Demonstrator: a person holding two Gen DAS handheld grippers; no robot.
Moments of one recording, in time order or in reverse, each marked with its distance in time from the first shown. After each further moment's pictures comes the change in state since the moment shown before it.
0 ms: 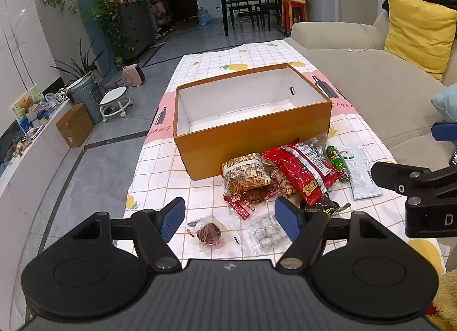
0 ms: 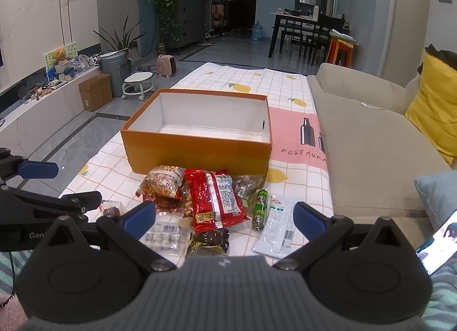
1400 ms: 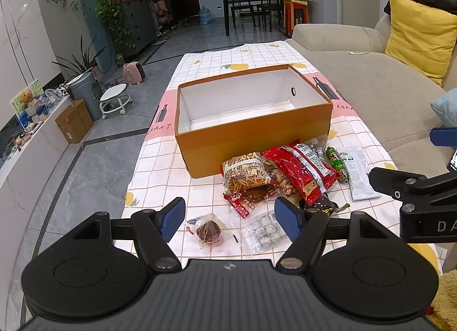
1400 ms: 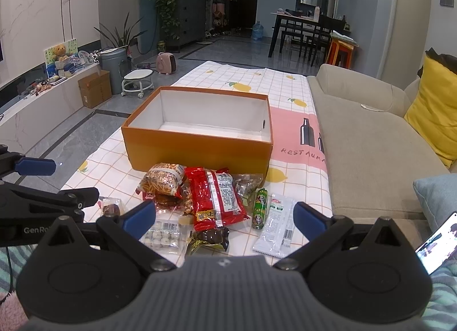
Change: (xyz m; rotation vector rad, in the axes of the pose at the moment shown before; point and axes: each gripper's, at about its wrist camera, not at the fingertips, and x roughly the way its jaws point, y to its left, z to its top) left arm -0.004 0.002 -0.002 -0.017 -0.002 -0.002; right arm 0.000 0.005 -0.001 -0.014 -0.001 -0.009
